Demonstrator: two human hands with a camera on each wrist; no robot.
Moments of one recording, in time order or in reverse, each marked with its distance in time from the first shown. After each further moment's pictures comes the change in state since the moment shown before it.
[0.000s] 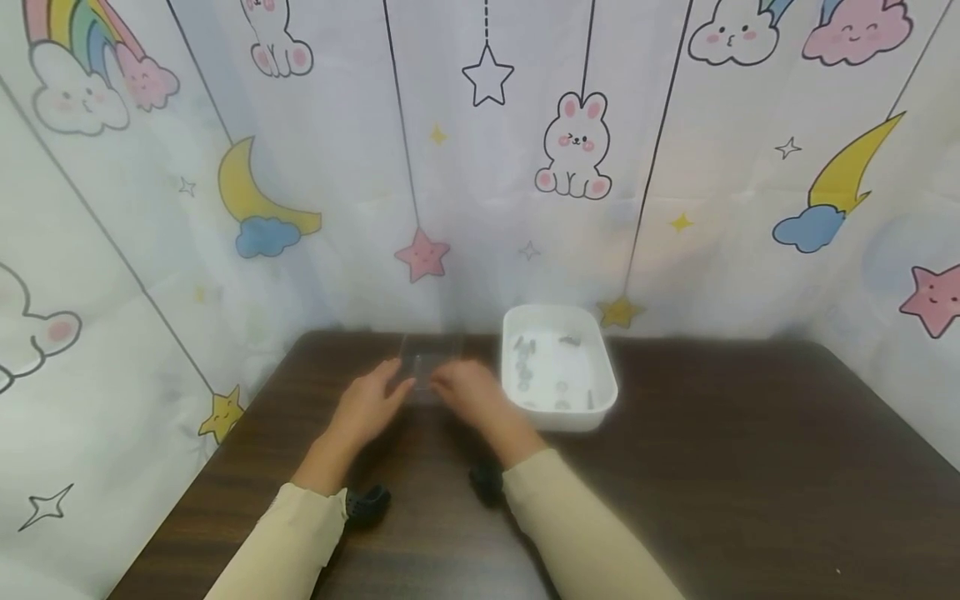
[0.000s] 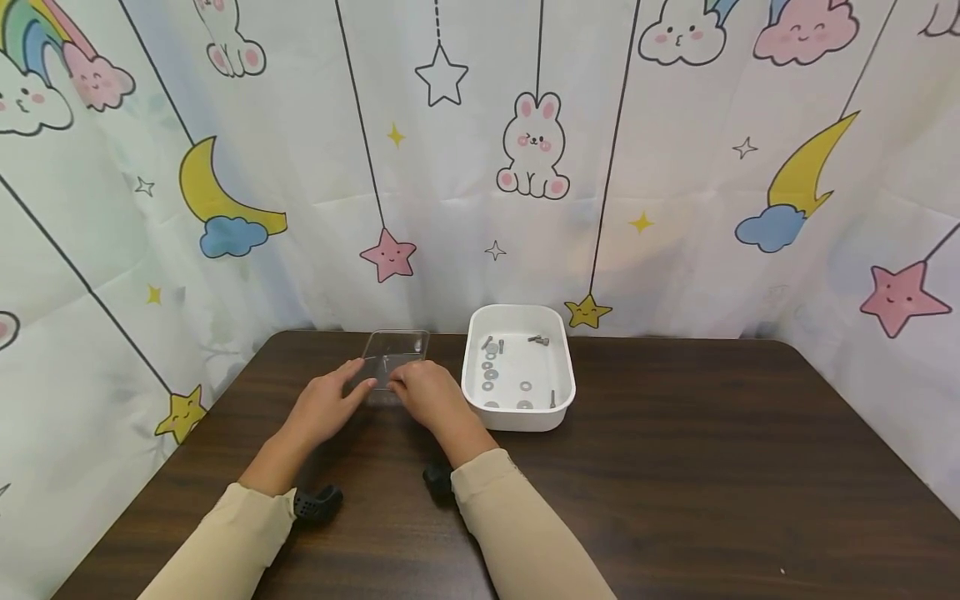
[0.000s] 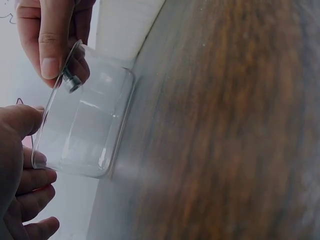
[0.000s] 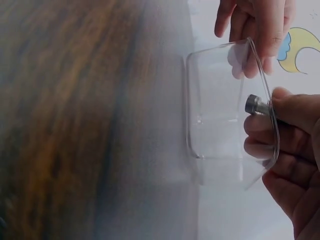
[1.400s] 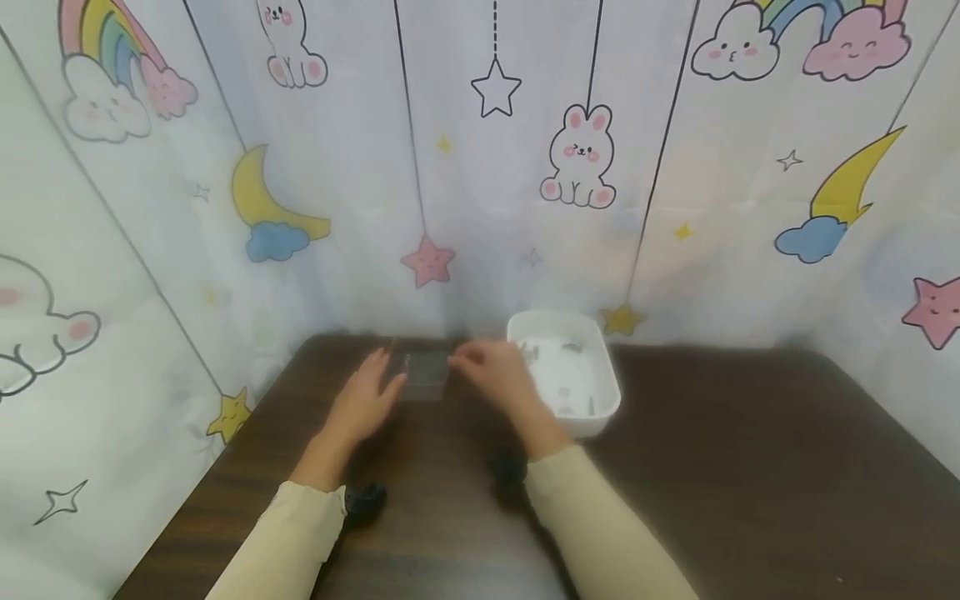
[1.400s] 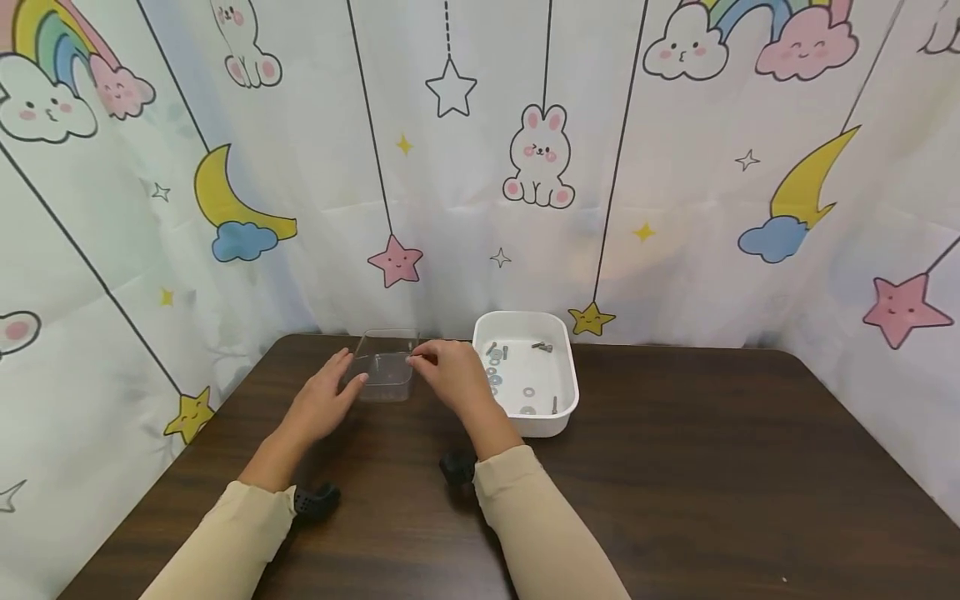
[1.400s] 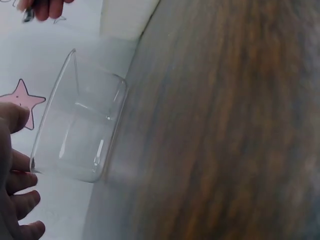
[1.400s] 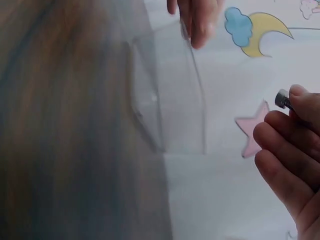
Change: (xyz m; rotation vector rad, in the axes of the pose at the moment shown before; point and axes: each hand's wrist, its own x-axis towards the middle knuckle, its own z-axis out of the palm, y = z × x) left_hand 0.002 -0.017 -0.010 -0.012 -0.005 -0.007; right_hand -0.005 0.012 -0.038 0.202 0.290 0.076
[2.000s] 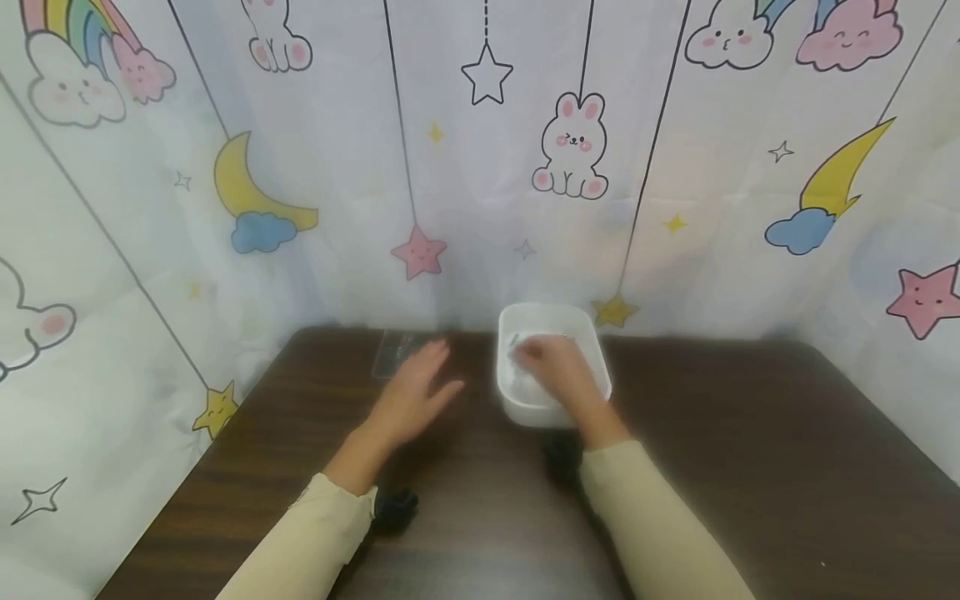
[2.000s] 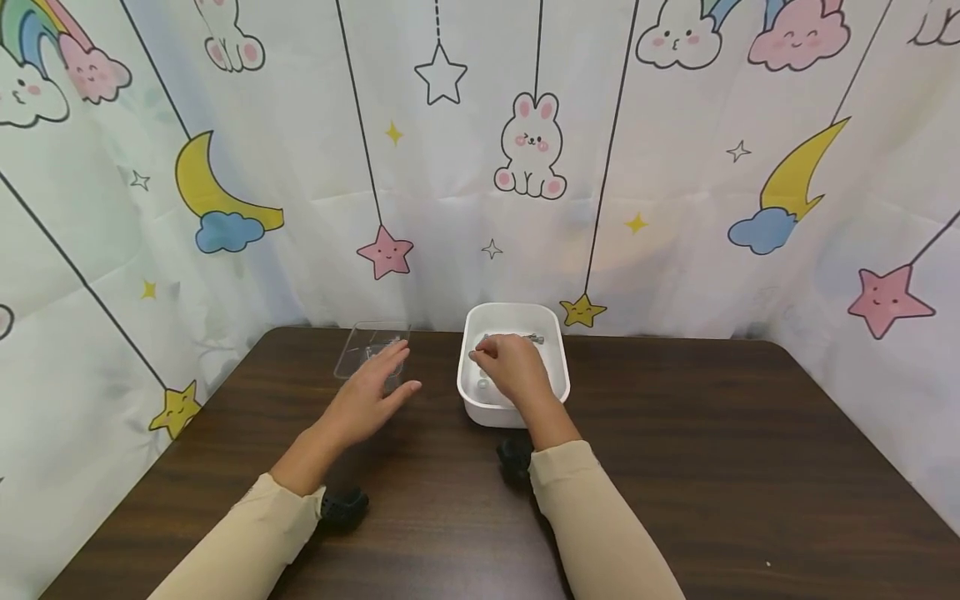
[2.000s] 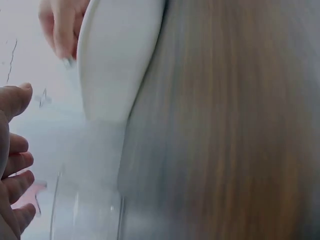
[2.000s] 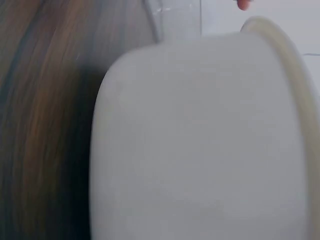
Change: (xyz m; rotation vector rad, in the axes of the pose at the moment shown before) left_hand 0.001 0.075 0.027 -0.009 0.046 0.324; right_hand -0.027 0.066 -0.054 -0.077 -0.043 0.133
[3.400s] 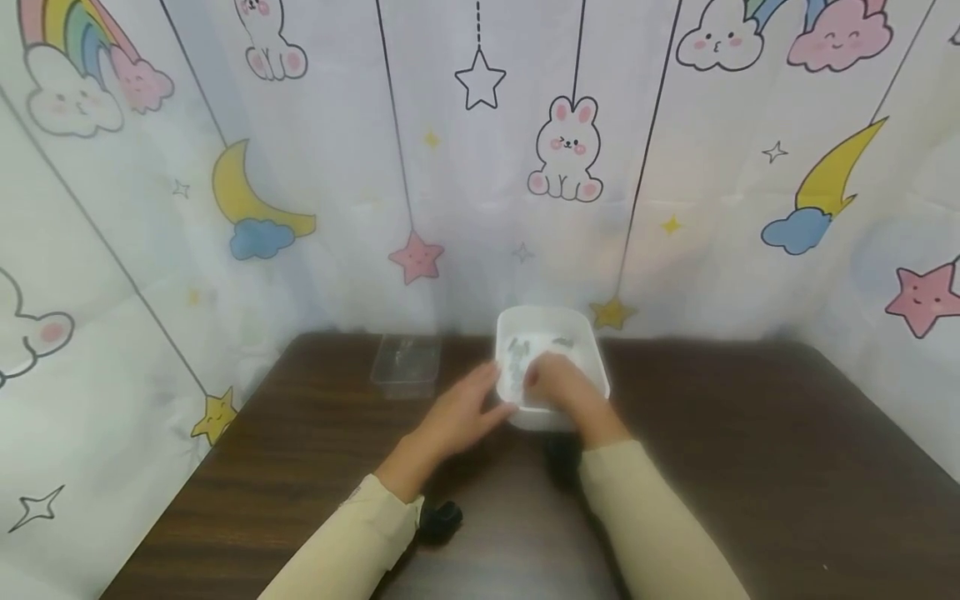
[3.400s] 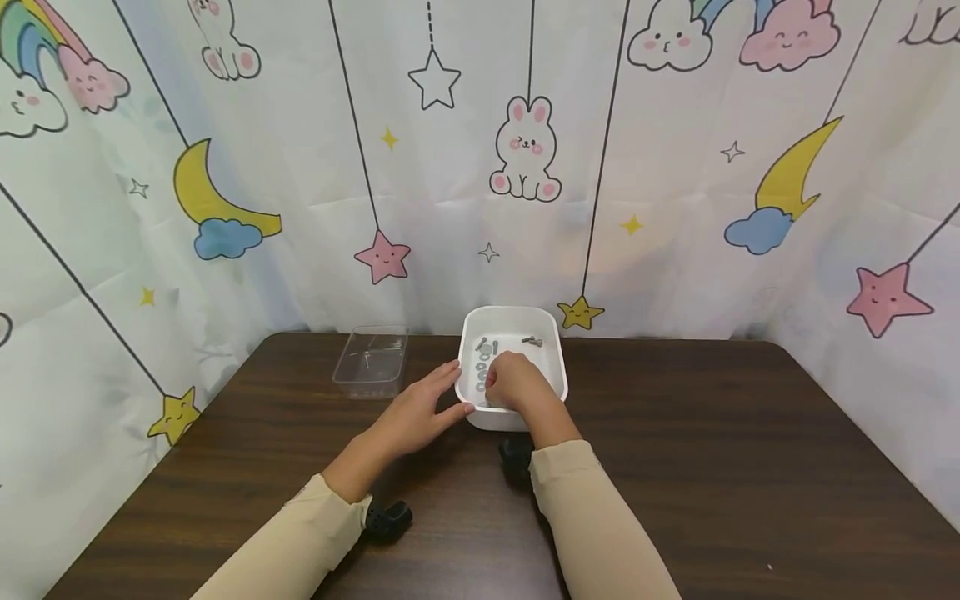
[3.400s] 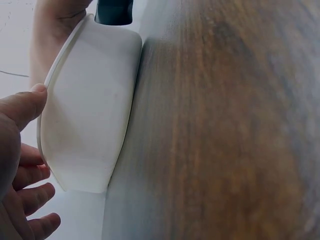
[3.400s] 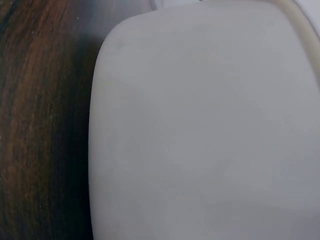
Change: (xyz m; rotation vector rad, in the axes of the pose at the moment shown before) left_hand 0.019 0.046 0.043 -0.132 -0.139 0.071; right_hand -0.003 0.012 -0.004 -0.125 -0.387 0.204
